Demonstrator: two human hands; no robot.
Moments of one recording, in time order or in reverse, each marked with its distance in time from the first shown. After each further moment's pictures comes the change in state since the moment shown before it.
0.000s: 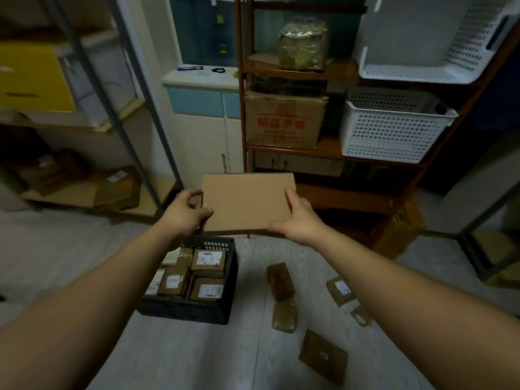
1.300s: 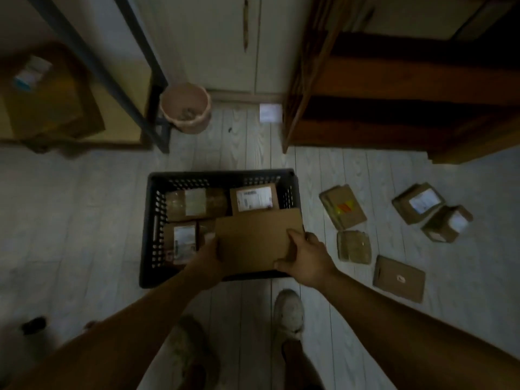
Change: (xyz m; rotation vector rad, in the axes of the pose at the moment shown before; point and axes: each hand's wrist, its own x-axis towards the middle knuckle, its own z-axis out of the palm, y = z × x) left_hand 0.355 -0.403 -0.064 0.518 -0.658 -0.337; right_hand 0.257 0.095 0.427 -0.290 -0.344 0.507
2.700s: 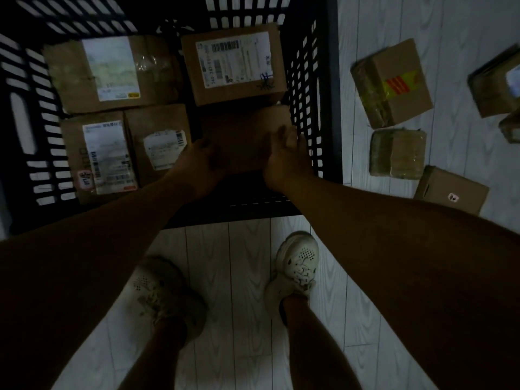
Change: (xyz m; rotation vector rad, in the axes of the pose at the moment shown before) left_hand 0.246 -0.088 0.129 0.421 -0.076 0.242; right_hand 0.247 0.089 0.167 -0.106 -0.008 0.082
